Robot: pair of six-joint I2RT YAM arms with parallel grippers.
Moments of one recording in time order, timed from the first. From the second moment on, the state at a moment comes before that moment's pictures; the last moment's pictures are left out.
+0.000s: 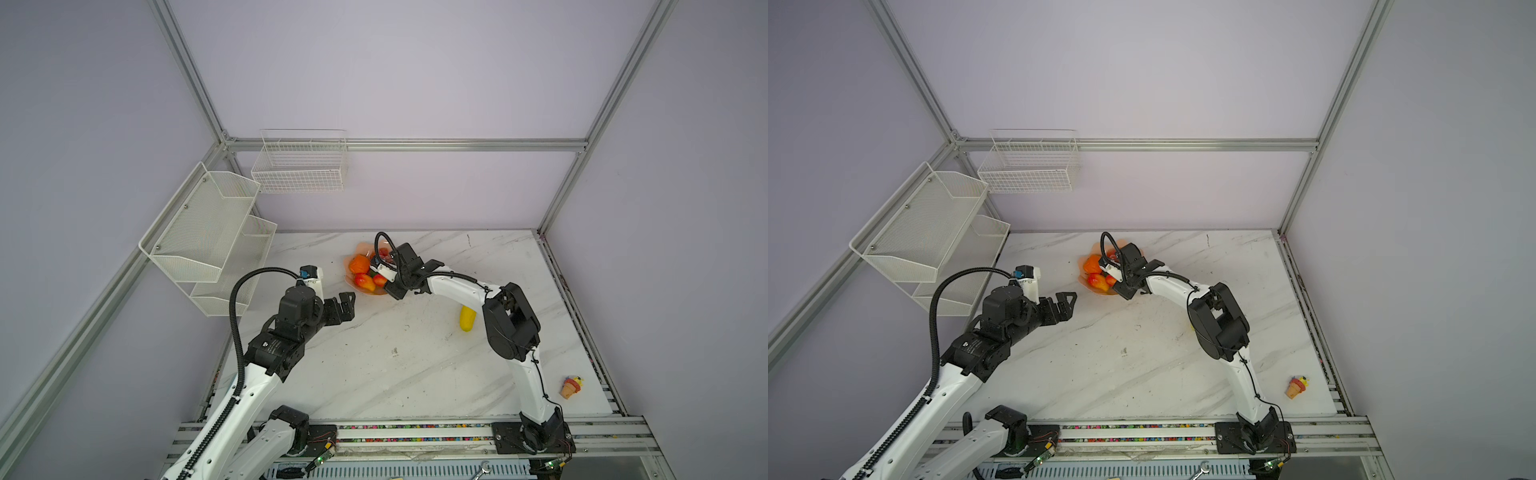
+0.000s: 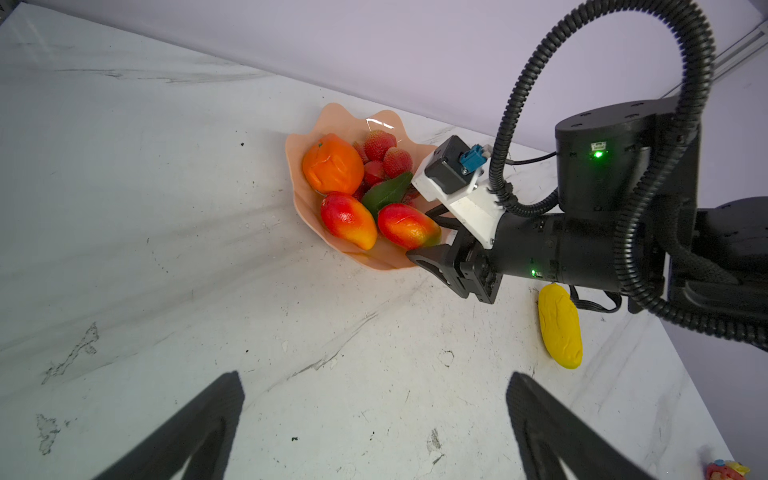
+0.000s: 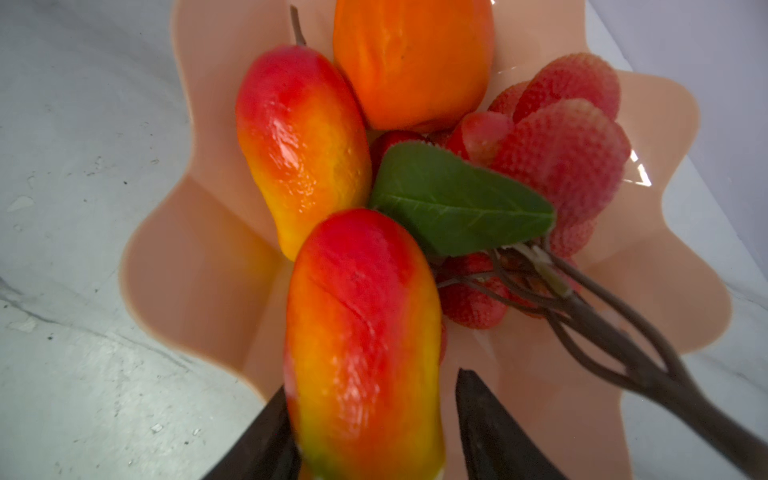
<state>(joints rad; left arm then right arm) -0.33 0.84 0.82 -0.50 -0.02 -0.44 0.71 2.19 1.76 -0.45 -0.04 -0.38</state>
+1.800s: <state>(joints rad) -0.57 1.09 0.77 -0.21 0.24 -0.36 0.46 1.59 0.88 -0.39 0.25 0.73</state>
